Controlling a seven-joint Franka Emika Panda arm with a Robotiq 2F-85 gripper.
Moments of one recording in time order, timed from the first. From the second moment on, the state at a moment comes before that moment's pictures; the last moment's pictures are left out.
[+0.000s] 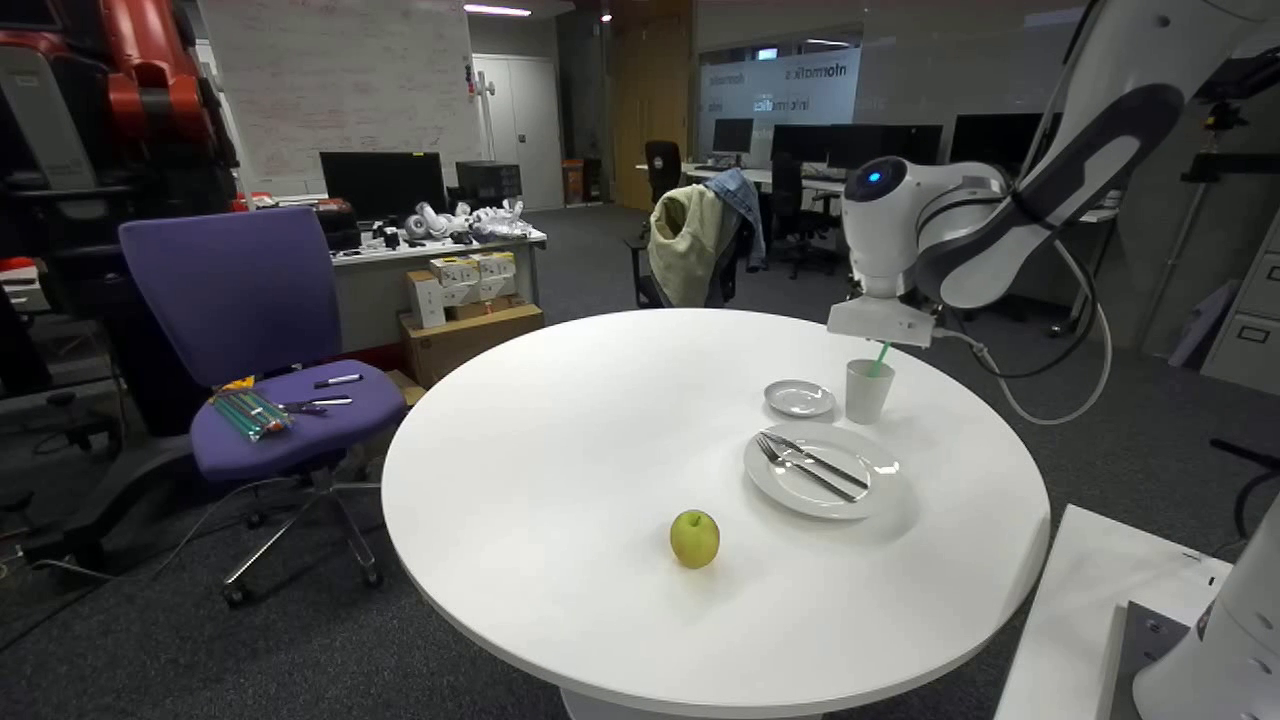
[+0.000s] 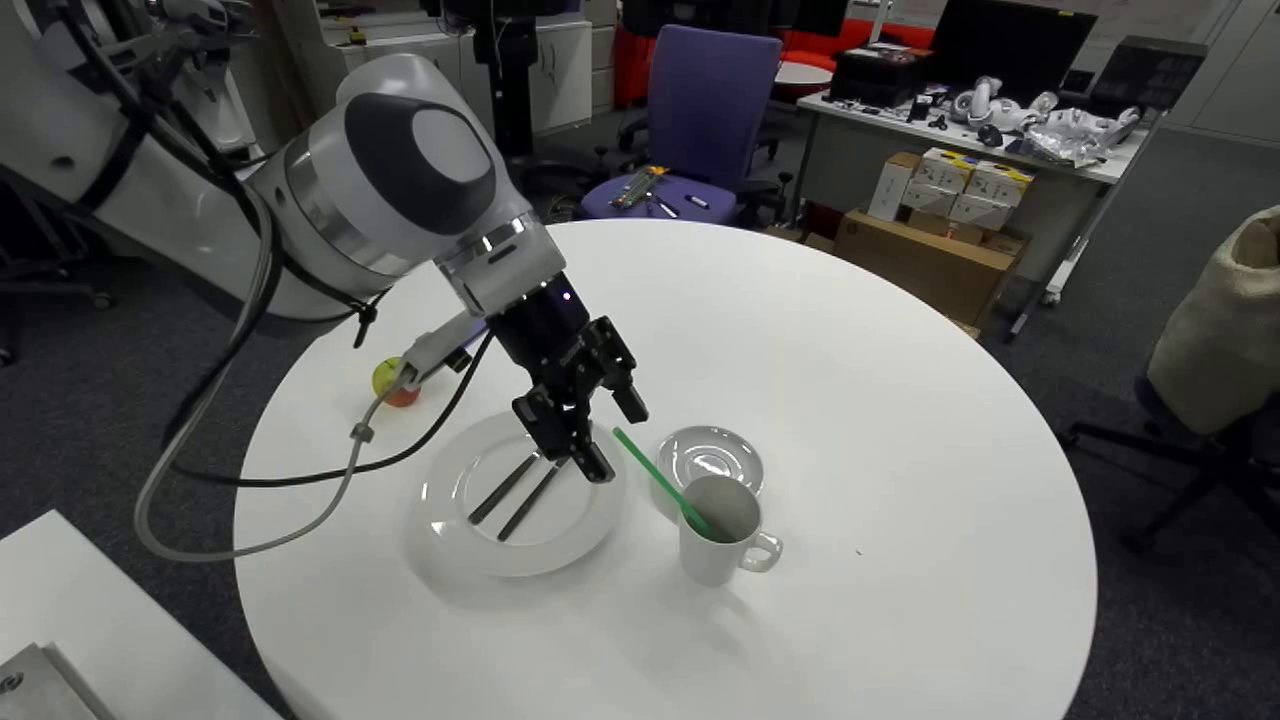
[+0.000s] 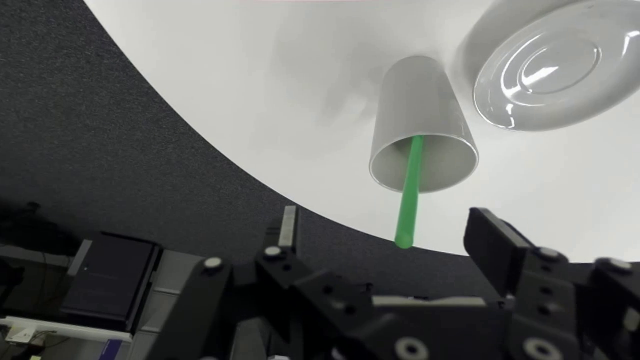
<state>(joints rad) -0.22 0.01 -0.21 -2.44 -1.07 2.48 1.84</state>
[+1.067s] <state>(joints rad) -0.22 -0.04 -0.20 -2.46 -1.11 2.51 1.84</state>
